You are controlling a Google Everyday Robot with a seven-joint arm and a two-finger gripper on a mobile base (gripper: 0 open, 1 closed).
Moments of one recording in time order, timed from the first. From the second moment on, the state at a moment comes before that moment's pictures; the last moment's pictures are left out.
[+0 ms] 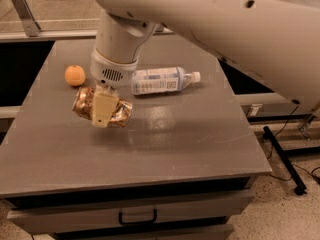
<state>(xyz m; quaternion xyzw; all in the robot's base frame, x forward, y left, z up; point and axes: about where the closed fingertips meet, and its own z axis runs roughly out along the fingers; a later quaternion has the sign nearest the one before) 0.492 0.125 0.883 -0.72 0.67 0.13 0.14</state>
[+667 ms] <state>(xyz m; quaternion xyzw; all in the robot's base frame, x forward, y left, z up) 0.508 0.081 0.870 -0.73 0.68 -0.05 0.04</state>
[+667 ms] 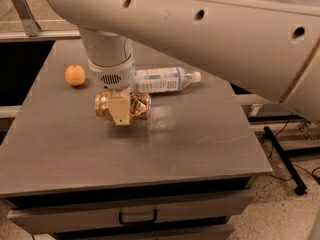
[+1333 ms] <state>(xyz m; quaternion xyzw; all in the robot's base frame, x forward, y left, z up) 0.521 0.058 0.864 -0.72 0.68 -0.13 -0.01</state>
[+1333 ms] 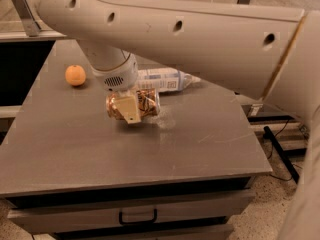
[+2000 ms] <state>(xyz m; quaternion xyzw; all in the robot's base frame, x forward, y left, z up) 0.524 0.053 0.856 -0.71 0.69 -0.09 0.00</state>
